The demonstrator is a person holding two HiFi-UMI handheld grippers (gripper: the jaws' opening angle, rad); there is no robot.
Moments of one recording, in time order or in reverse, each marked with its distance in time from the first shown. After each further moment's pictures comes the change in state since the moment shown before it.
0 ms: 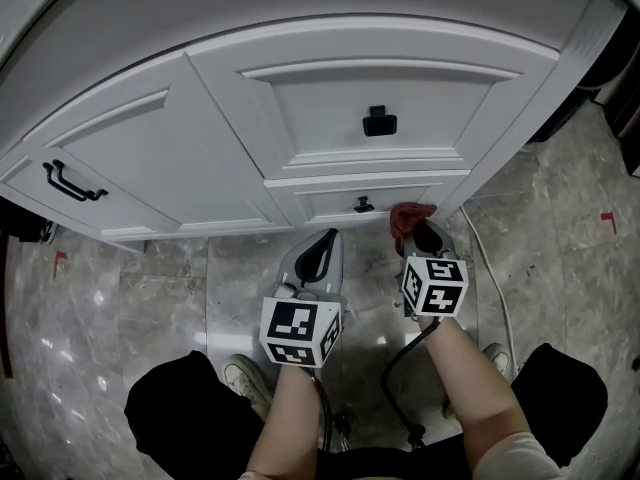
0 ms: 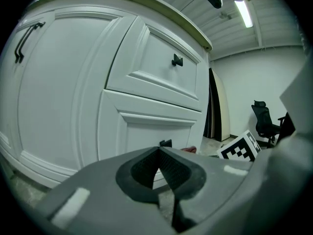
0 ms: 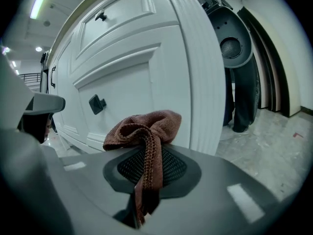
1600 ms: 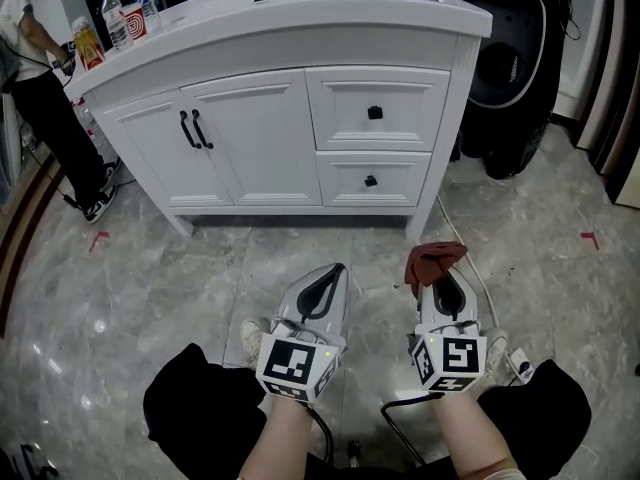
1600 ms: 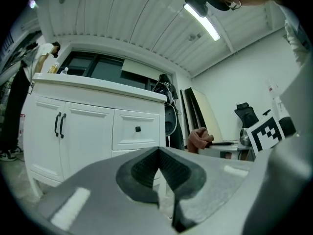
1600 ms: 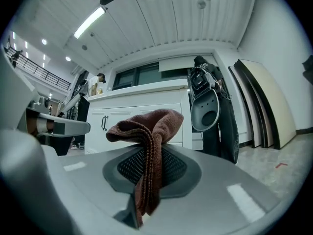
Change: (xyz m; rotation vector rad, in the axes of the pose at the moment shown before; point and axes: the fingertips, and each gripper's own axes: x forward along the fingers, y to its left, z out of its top) left arm -0.288 -0.159 0.094 0.172 -0.254 -0.015; right arm -0.386 0.105 0.085 -0.142 -0.473 0.029
